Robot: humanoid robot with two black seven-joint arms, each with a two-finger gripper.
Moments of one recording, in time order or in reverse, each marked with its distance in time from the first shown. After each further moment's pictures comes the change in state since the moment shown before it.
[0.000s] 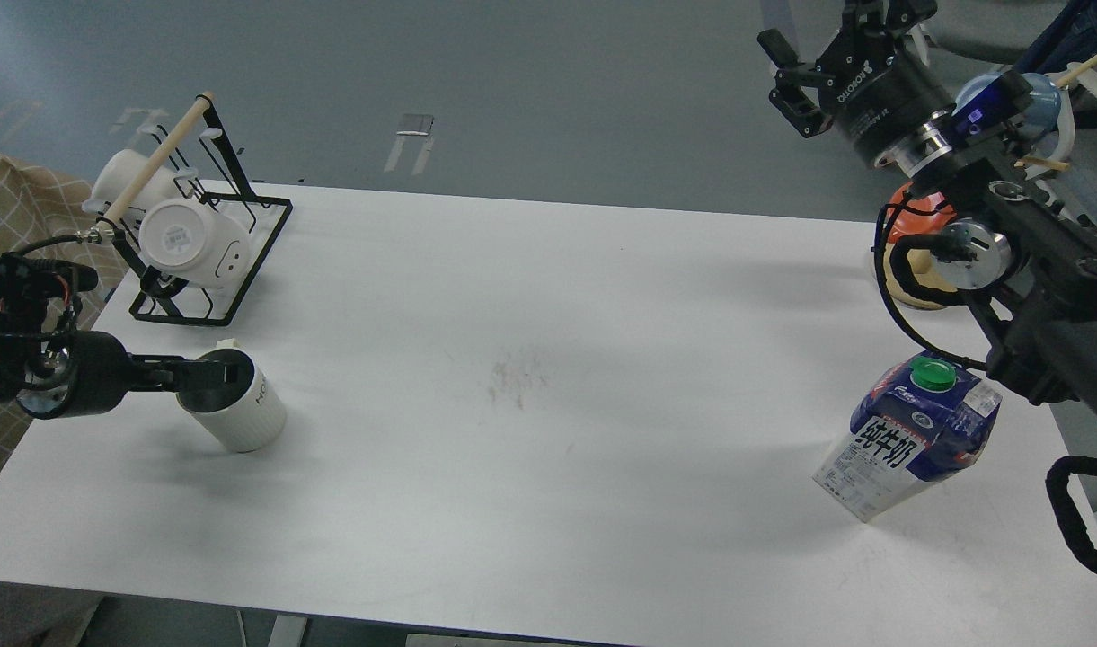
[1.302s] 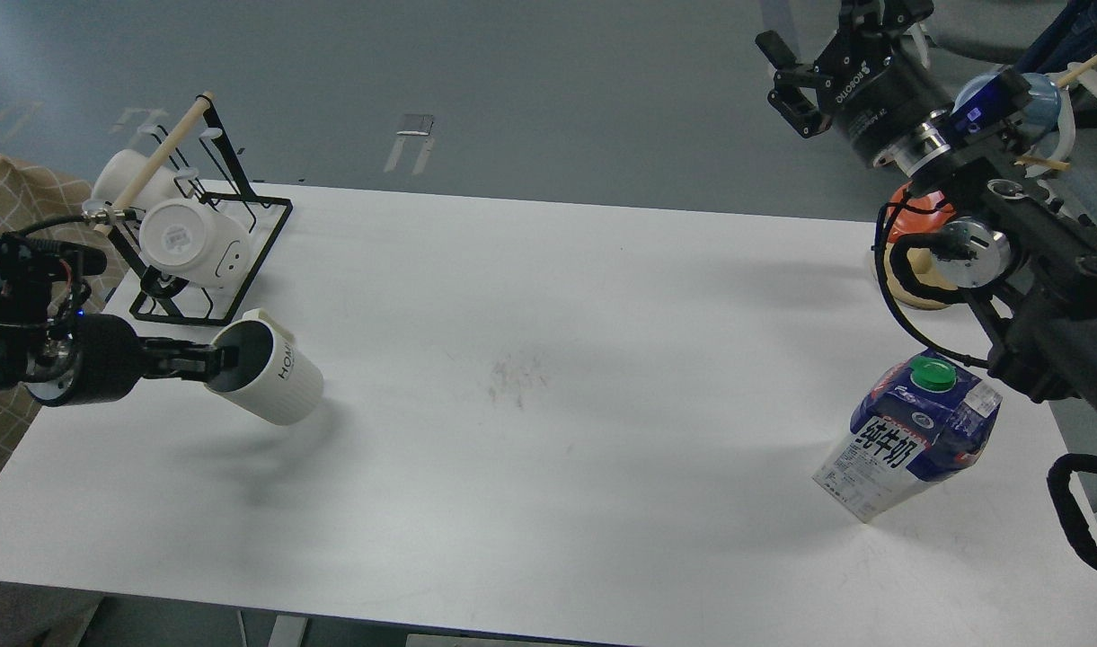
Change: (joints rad) left arm -0.047 0.080 0.002 -0.239 -0.011 0.000 0.011; right arm 0.030 -0.010 -0.014 -0.003 -0.002 -0.007 0.000
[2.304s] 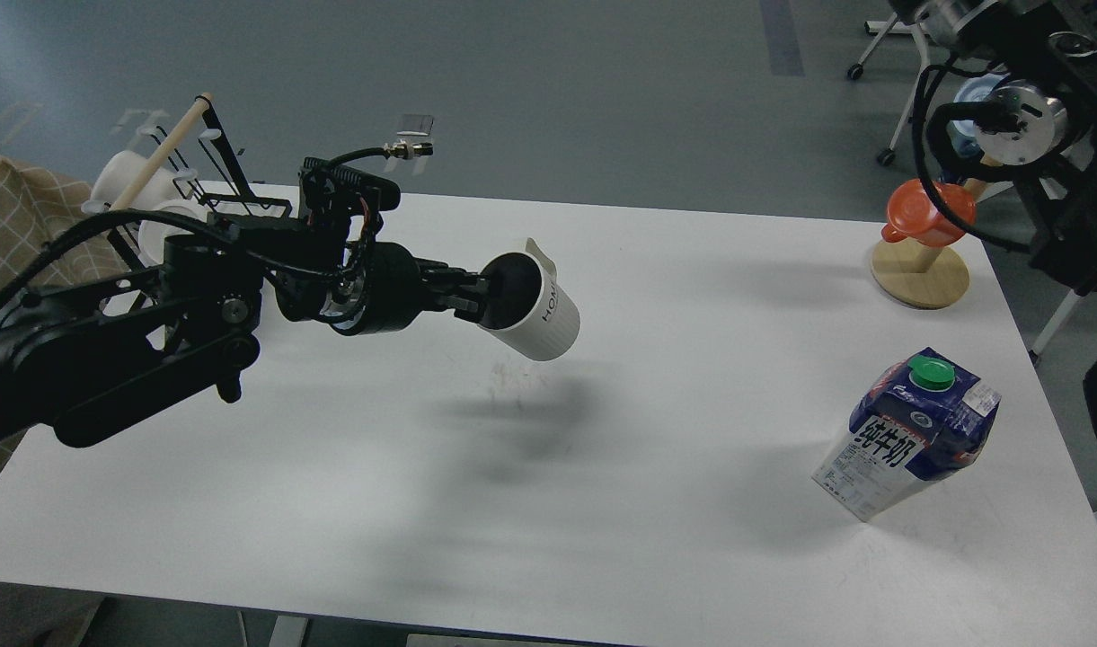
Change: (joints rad) left arm -0.282 -0.538 0.077 0.000 0.015 0.000 0.311; right arm 0.216 -0.014 -0.049 -0.046 0.004 -0.015 -0.013
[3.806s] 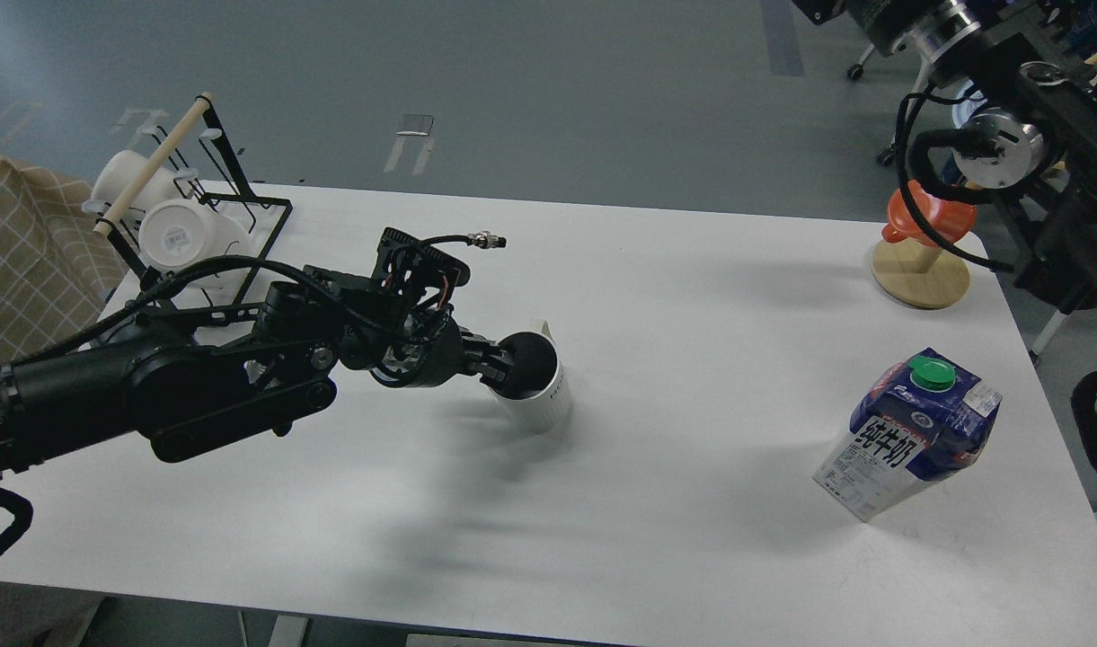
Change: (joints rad) left arm -0.055 -0.132 0.193 0.126 0.005 0.000 0.058; right arm -0.033 0.008 -0.020 0.011 0.000 0.005 0.002
